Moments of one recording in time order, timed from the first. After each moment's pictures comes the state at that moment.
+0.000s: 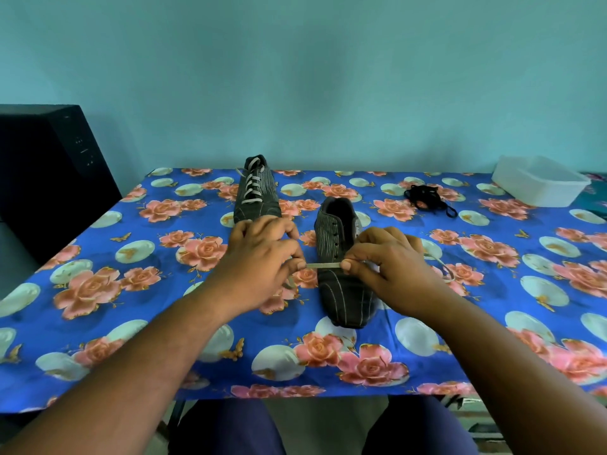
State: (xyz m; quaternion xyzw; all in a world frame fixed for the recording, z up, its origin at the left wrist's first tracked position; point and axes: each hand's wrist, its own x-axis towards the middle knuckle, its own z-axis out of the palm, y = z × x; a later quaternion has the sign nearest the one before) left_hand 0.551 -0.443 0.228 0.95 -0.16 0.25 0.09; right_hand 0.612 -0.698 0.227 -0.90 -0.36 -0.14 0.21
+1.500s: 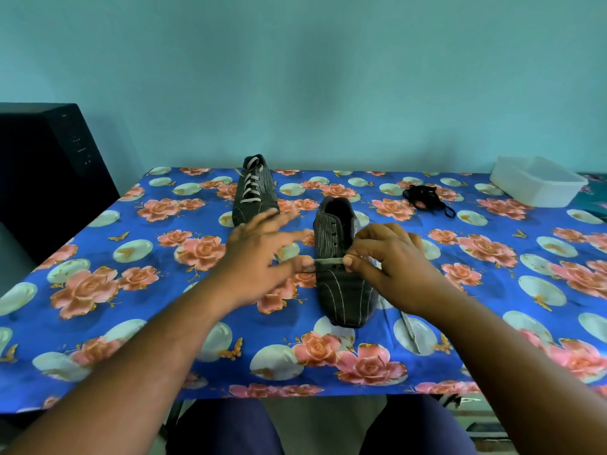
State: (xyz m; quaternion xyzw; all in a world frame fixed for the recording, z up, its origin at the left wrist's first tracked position) left_hand 0.554 -0.442 0.235 0.95 -0.11 0.17 0.22; right_hand 0.610 -0.700 0.235 -0.89 -0.36 -0.15 0.22
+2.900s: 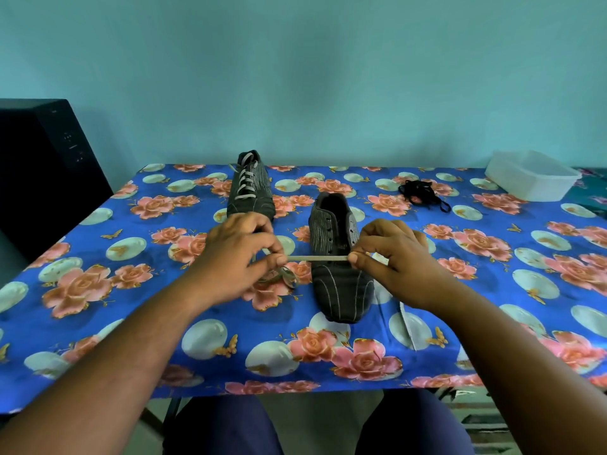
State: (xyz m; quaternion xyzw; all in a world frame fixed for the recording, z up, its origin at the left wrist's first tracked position) left_hand 0.554 -0.417 0.224 0.95 -0.13 0.22 0.18; right_hand 0.613 -0.715 0.232 -0.89 -0.35 -0.11 0.26
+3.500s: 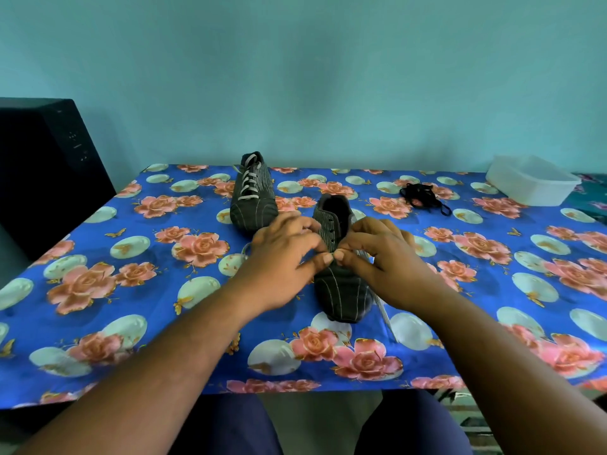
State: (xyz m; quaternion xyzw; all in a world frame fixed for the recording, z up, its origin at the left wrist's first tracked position) left_hand 0.556 -0.479 0.232 0.95 -0.14 0.18 0.23; right_hand 0.603 -0.692 0.239 -0.89 -0.35 -0.14 0.26
